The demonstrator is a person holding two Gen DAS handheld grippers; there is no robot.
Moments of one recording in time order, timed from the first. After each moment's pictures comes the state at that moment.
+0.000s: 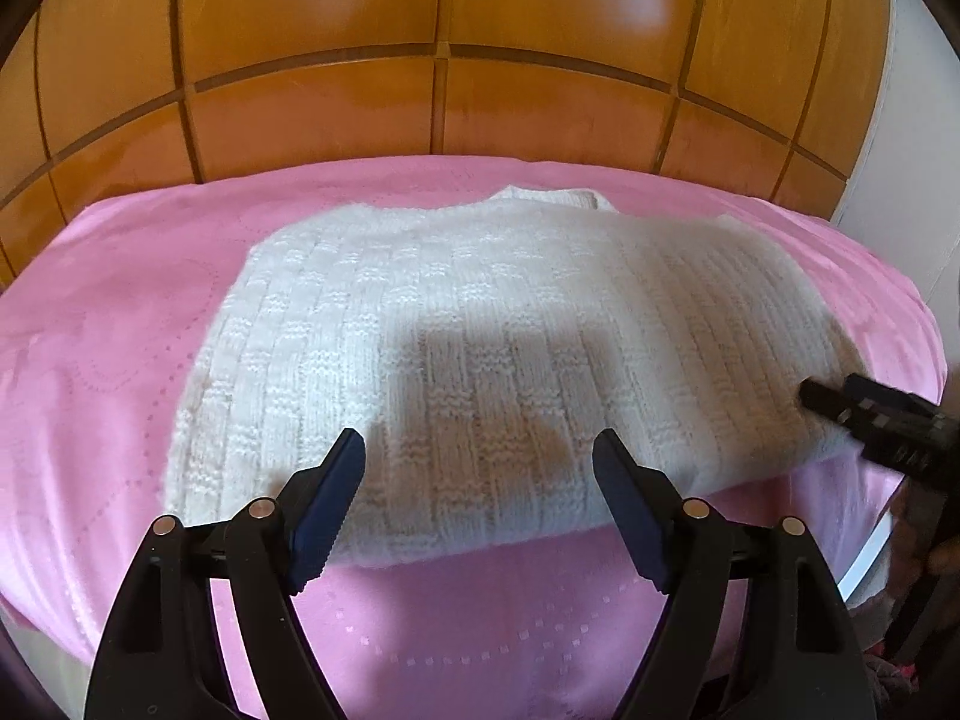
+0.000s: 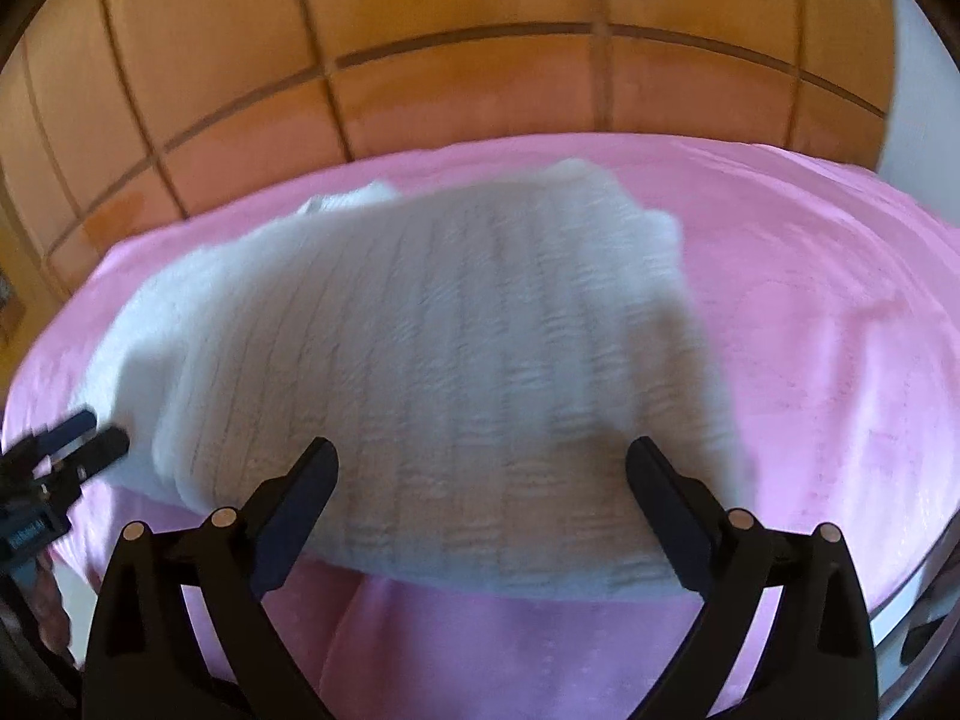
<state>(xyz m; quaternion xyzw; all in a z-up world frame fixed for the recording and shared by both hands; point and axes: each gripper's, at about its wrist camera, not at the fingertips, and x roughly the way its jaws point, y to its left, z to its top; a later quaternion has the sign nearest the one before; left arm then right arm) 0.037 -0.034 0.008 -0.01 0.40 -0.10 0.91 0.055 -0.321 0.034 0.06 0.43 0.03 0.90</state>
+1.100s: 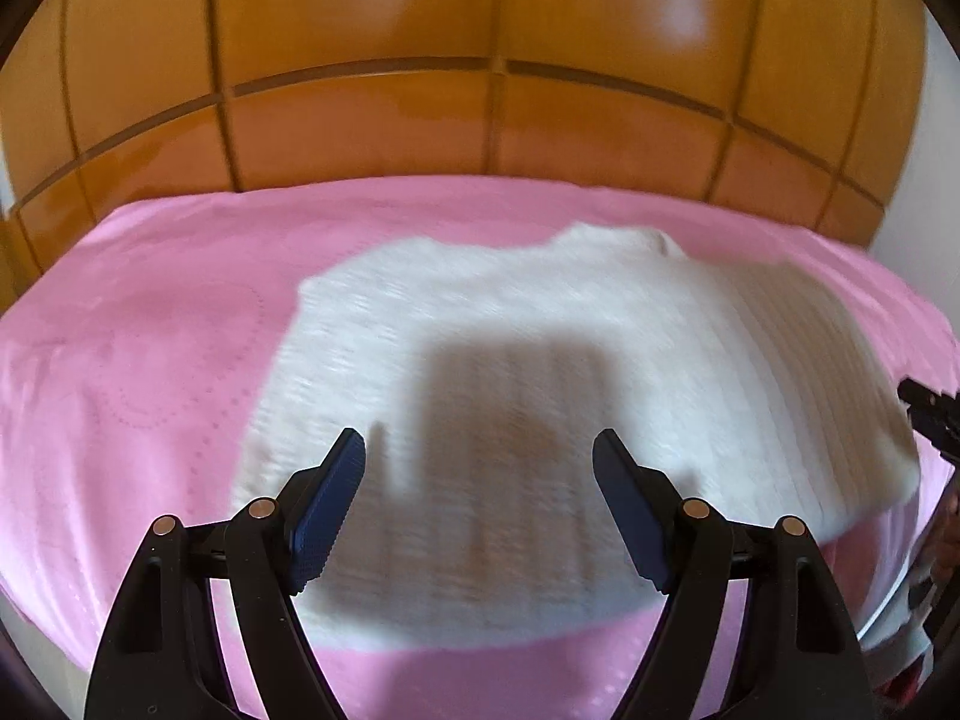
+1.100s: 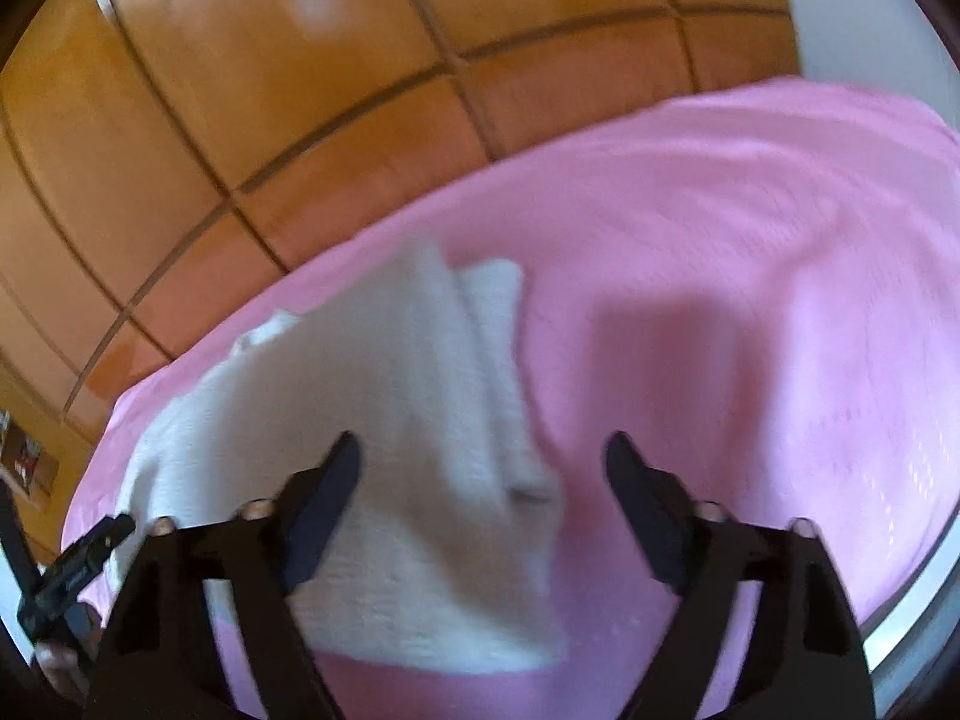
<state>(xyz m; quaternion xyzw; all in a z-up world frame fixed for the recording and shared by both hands) 0.072 -0.002 0.015 -0.02 0.40 -0.05 0.92 0.061 -0.414 0.050 0.20 0.38 0.01 0.90</state>
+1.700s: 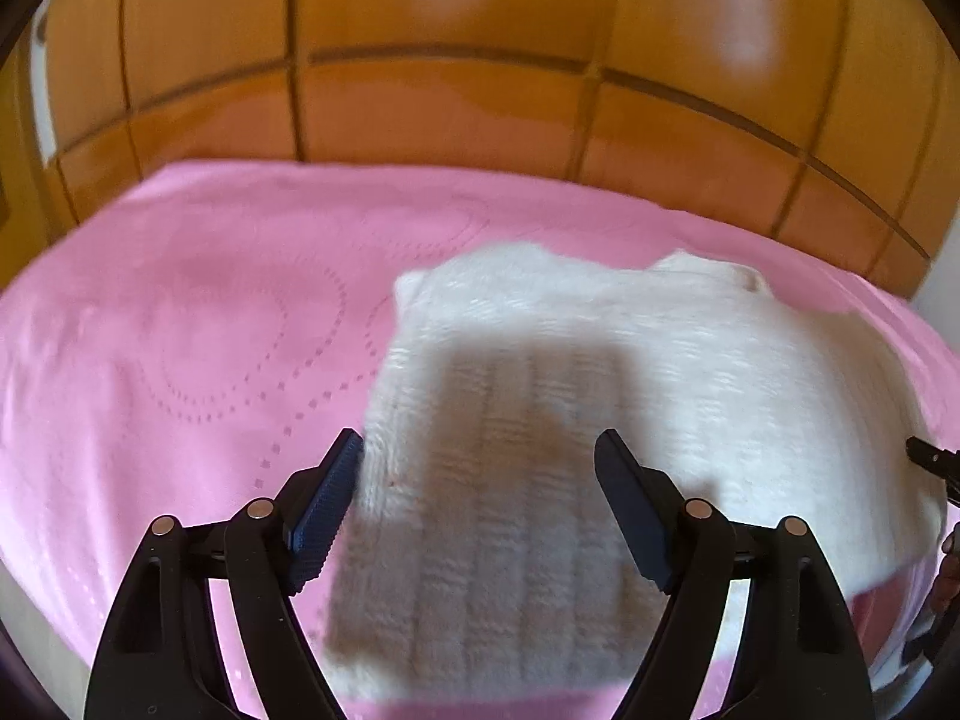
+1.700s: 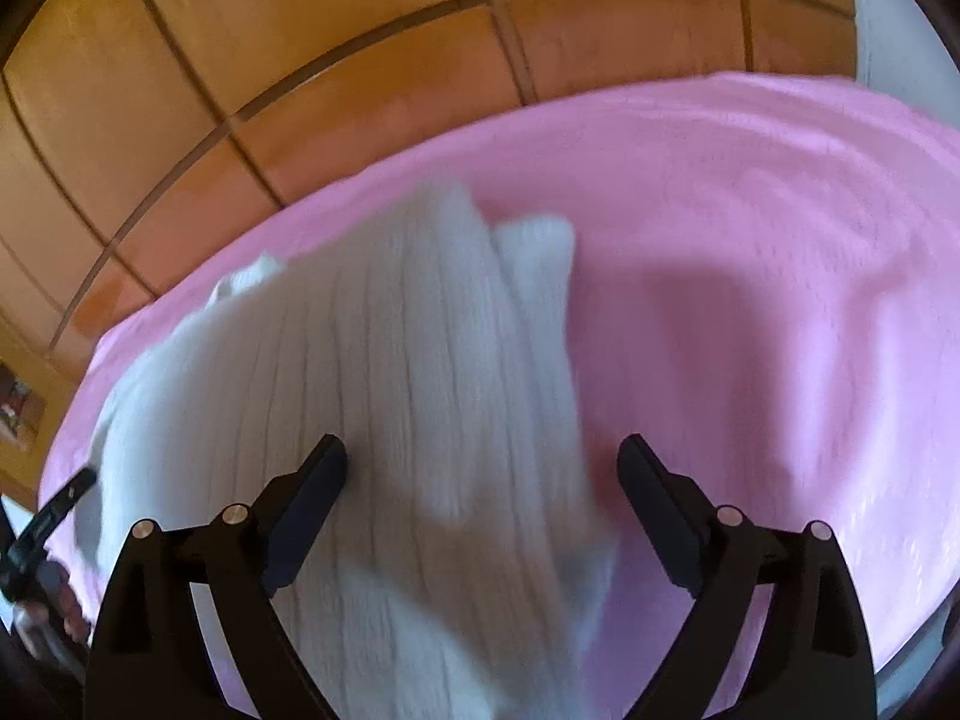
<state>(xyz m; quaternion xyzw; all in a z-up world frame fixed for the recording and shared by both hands) 0.088 0.035 0.009 -0.04 0.40 0.00 0.92 0.098 -0.402 0.021 0.17 0.45 0.04 0.87</state>
